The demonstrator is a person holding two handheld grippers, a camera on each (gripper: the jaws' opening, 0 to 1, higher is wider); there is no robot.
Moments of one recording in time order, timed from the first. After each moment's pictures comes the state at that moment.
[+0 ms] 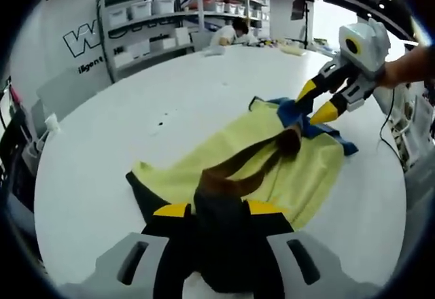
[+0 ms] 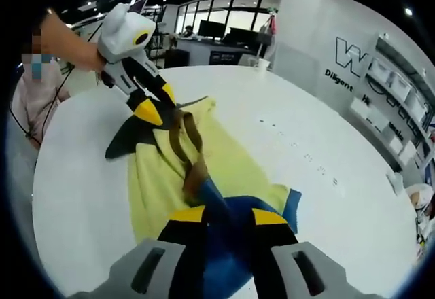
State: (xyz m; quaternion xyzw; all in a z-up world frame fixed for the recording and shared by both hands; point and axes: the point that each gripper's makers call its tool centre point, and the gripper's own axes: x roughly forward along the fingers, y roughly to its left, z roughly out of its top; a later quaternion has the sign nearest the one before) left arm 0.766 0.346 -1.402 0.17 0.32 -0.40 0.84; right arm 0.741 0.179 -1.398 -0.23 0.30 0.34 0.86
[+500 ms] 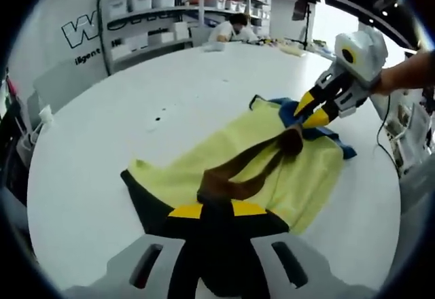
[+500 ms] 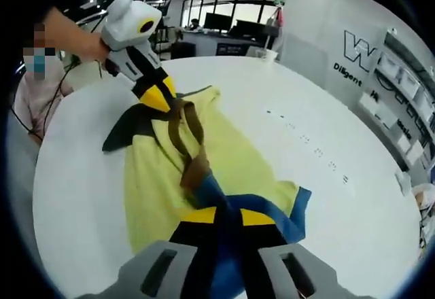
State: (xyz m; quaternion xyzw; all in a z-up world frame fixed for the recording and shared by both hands) left arm 0.770 0.342 -1.405 0.15 0.34 -0.41 0.83; right arm 0.746 0.180 -1.415 -0.23 0.33 0.35 0.85
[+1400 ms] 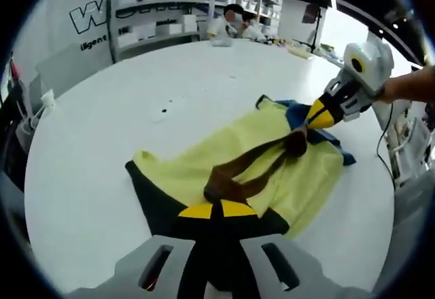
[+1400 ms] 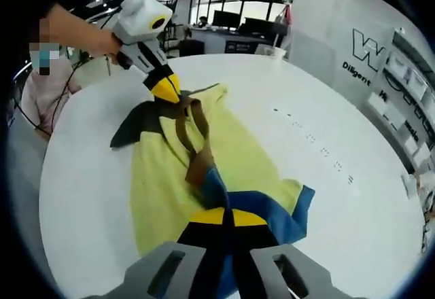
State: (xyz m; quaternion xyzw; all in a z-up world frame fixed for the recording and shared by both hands) left arm 0.770 0.349 -1.404 0.13 0.37 -0.40 0.83; right arm 0.740 0.178 -1.410 -0.22 0.34 0.37 0.83
